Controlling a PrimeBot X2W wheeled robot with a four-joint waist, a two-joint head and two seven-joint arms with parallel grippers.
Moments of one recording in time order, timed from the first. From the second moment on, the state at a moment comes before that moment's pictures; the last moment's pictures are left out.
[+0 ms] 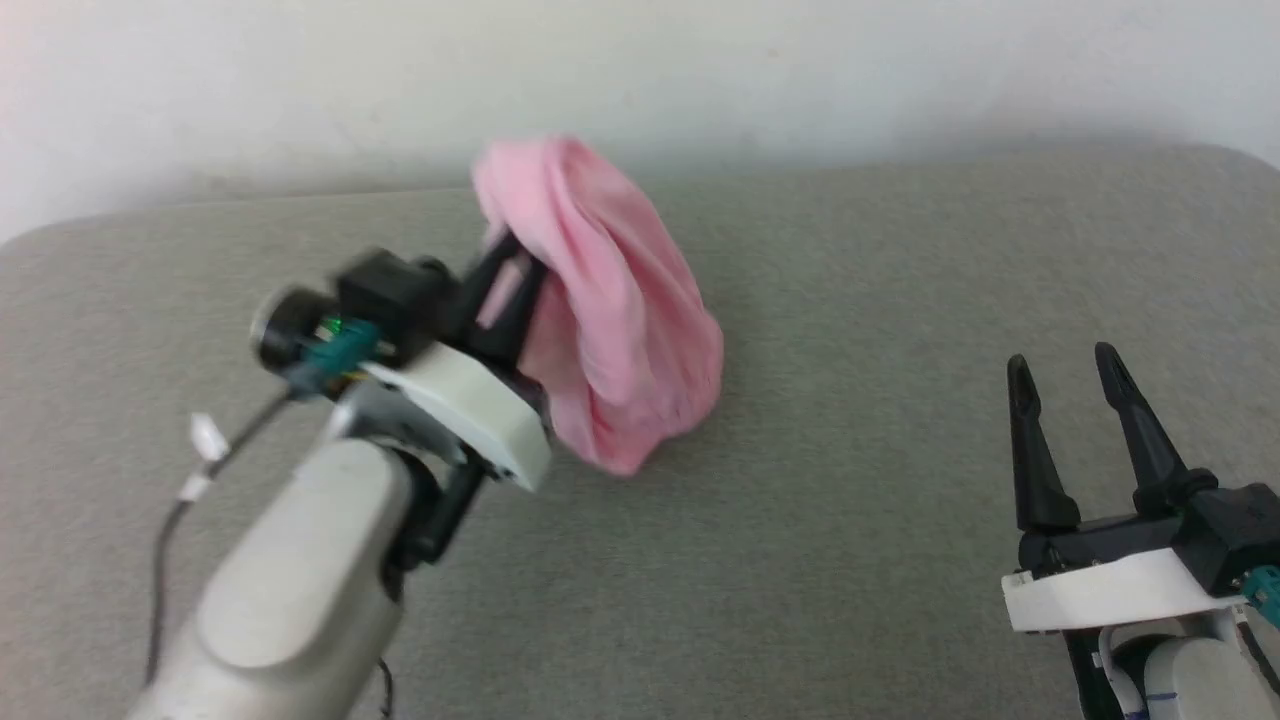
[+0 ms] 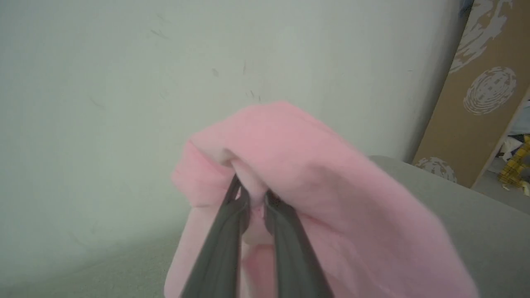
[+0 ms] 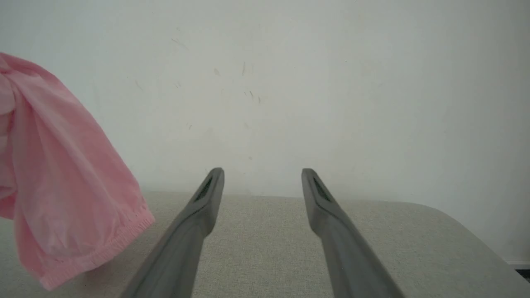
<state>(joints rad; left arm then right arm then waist) -0.55 0.39 -0.54 0.07 -0.51 0.06 -0.05 -0.04 -0.05 -0.03 -0.04 0.08 0.13 -0.26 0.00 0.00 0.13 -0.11</state>
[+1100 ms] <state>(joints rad) -0.38 0.33 -0.51 0.18 -0.44 0.12 -0.26 0.01 -0.05 -0.02 0.02 0.10 0.13 -0.26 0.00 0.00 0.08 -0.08</state>
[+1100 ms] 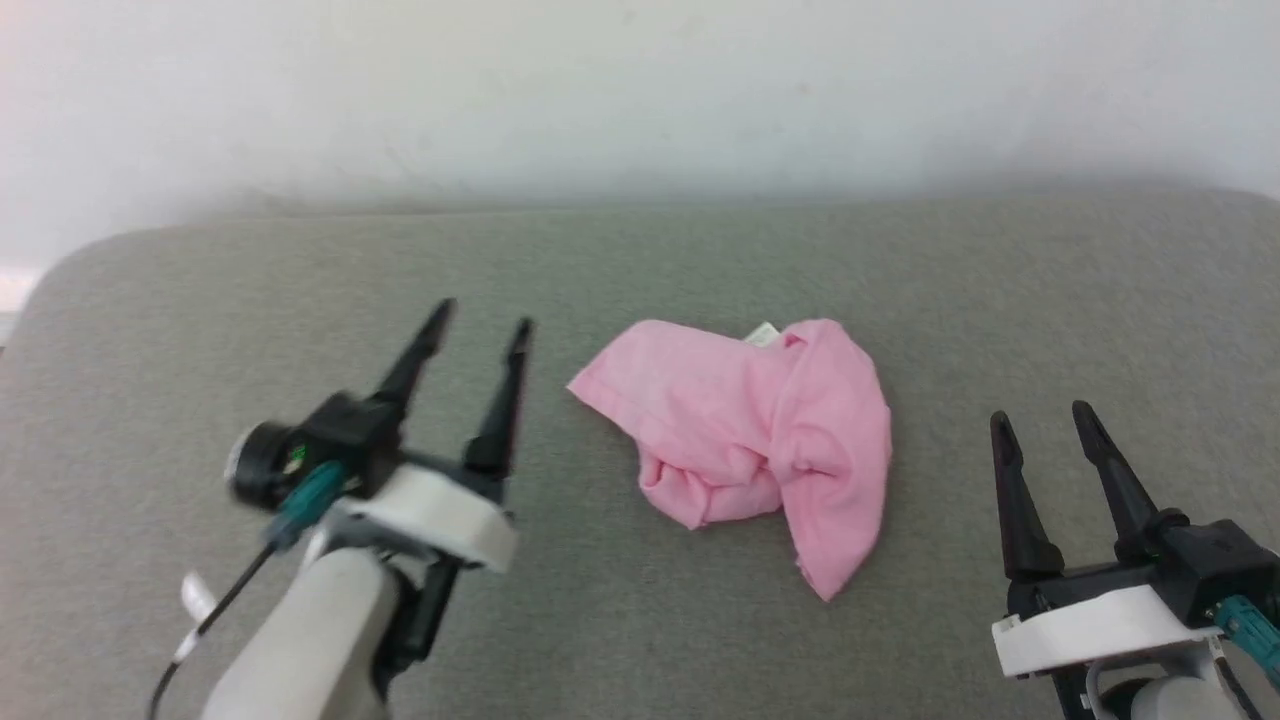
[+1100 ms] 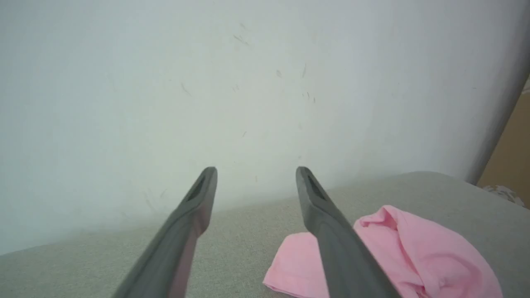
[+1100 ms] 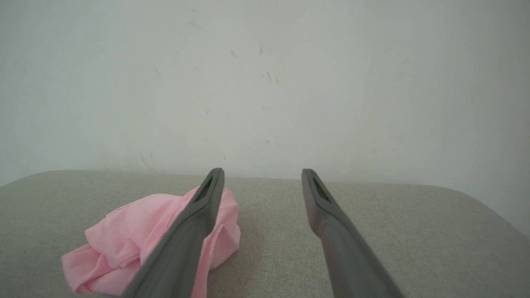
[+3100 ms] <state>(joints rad) 0.03 0.10 -0.21 0.03 -0.17 0.04 -0.26 -0.03 -0.22 0.07 0.07 0.19 0.13 0.72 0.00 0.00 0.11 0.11</state>
